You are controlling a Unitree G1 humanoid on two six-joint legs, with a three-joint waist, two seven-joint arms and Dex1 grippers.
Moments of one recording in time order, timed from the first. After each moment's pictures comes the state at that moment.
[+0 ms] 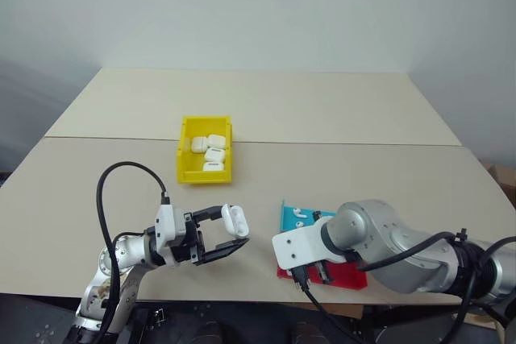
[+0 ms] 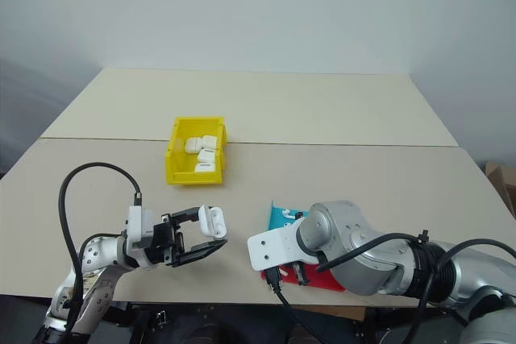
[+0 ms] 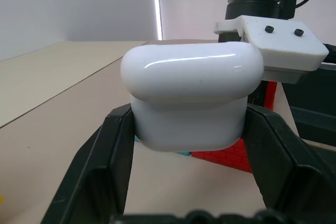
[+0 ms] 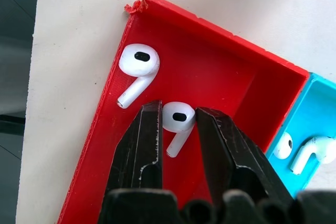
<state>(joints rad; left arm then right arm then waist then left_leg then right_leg) -0.04 0.52 -0.02 -0.23 -0.51 -0.06 -1.09 -0.89 -0.90 1.01 -0.72 -0.14 1.09 1.11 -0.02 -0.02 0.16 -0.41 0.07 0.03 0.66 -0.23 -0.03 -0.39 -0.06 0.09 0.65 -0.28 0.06</state>
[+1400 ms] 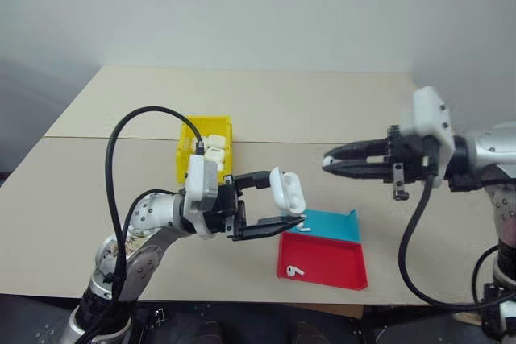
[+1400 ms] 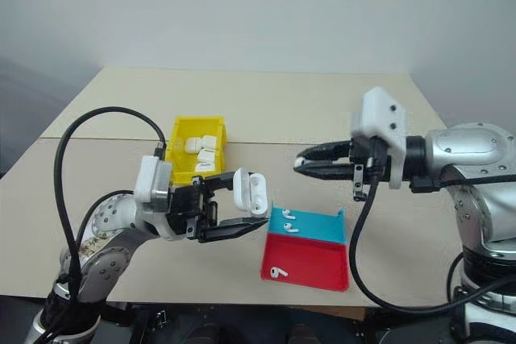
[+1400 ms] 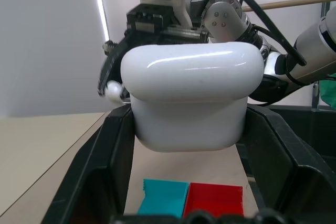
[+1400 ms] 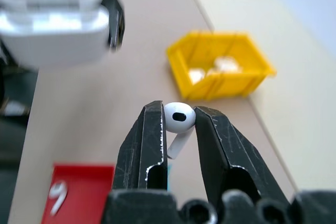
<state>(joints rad) -0.35 0.49 -0.10 -0.55 -0.72 0.36 -0.92 -0.65 -0.78 -0.26 -0.48 0.56 0.81 1.22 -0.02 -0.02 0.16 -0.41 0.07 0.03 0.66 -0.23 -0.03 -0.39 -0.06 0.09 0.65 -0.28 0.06</state>
